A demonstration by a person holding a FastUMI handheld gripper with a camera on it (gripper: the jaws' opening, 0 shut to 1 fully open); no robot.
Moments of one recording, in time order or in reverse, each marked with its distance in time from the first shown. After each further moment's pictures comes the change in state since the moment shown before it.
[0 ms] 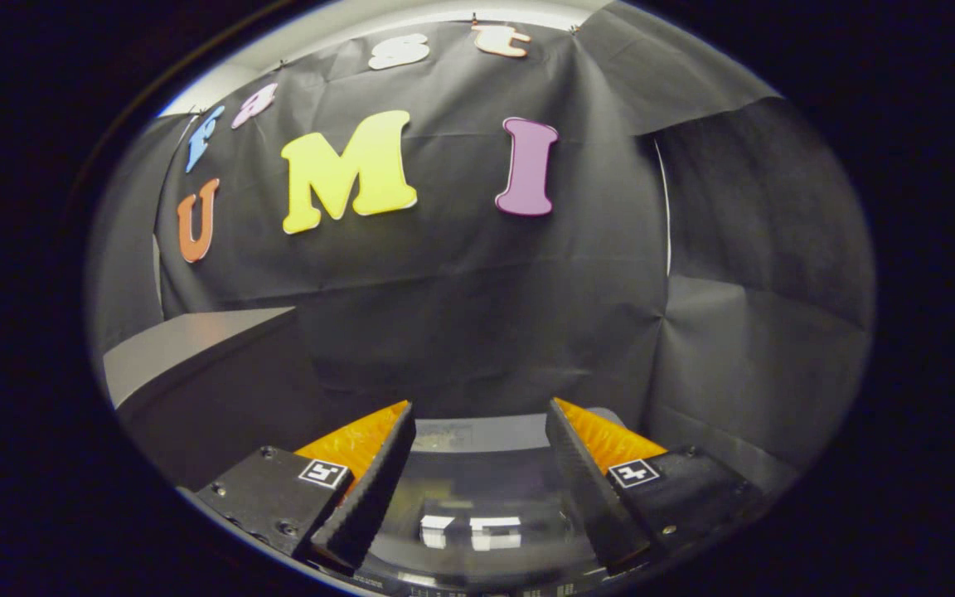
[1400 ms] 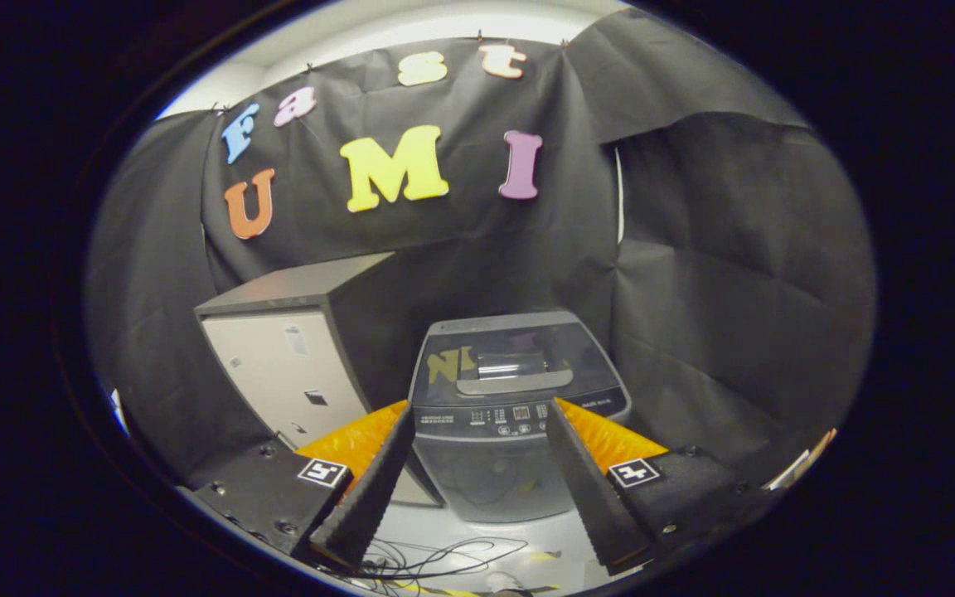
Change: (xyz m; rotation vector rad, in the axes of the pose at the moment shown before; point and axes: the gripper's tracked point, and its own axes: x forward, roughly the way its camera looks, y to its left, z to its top) arm -0.366 0.053 -0.090 0.022 0.054 -0.041
